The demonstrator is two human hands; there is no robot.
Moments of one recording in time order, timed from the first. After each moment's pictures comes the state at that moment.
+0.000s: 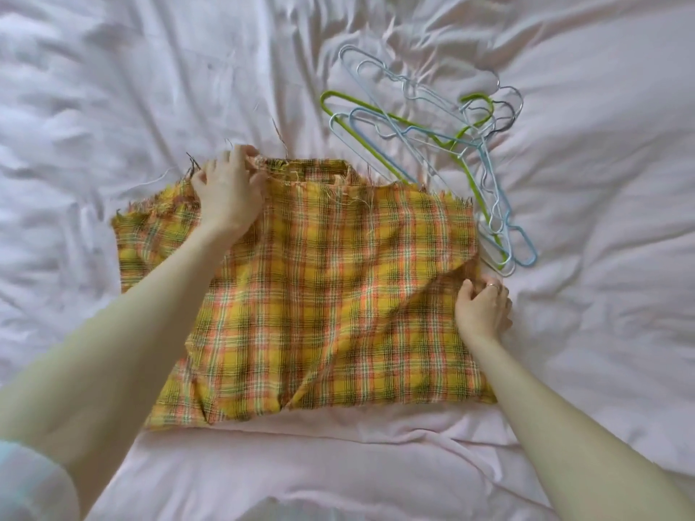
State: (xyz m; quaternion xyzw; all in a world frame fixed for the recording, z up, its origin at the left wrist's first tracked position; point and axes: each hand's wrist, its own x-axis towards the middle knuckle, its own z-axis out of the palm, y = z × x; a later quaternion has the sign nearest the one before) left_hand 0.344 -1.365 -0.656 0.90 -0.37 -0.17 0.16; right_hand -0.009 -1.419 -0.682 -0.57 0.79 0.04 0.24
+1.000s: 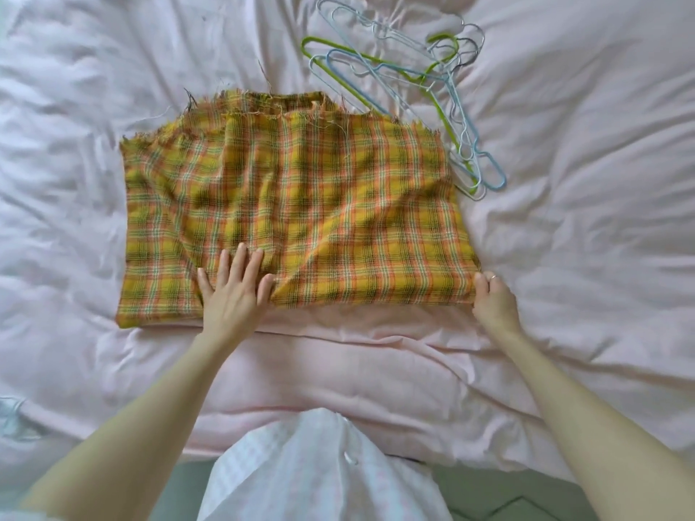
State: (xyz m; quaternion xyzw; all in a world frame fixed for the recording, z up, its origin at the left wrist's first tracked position) left_hand 0.181 -1.141 -0.663 0.87 -0.42 -0.25 -0.05; right_hand -0.137 -1.335 -0.648 -0.64 0.68 0.01 0.35
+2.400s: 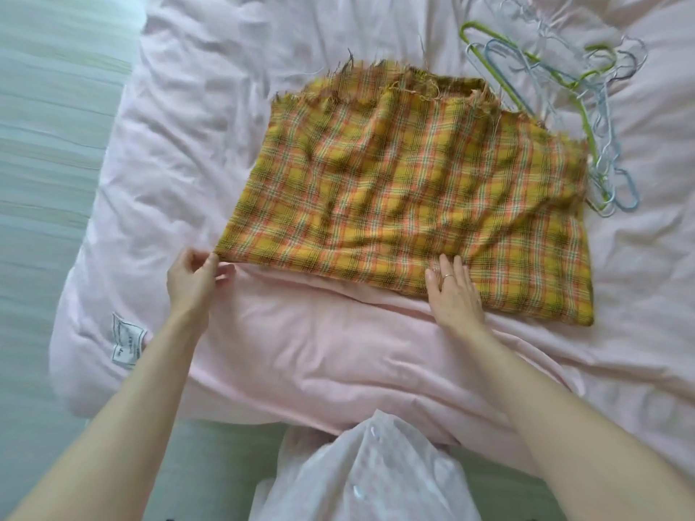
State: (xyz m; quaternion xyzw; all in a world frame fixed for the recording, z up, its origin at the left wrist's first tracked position) left_hand 0.335 -0.979 -0.653 0.84 0.07 -0.28 0.46; right_hand 0.057 -1.200 -0.672 -0.74 0.54 0.24 0.31
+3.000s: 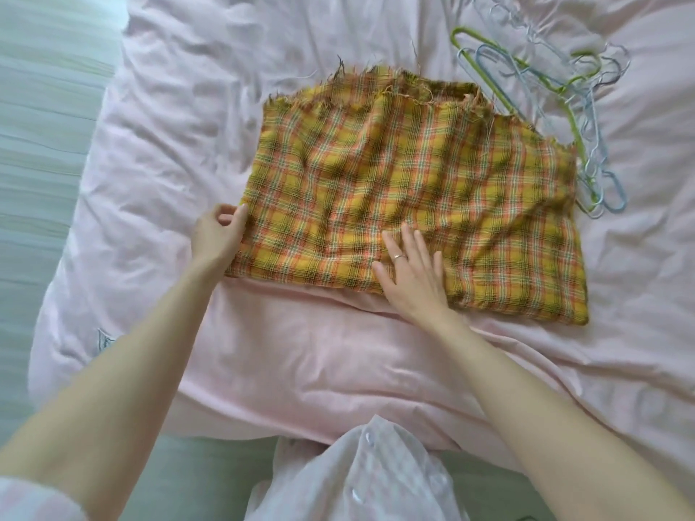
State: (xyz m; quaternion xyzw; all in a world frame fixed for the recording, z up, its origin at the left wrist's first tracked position) left_hand 0.372 -1.049 -0.662 0.89 -0.07 -0.31 0.34; right_hand 0.124 -1.183 -0.649 -0.85 0.42 0.19 0.26
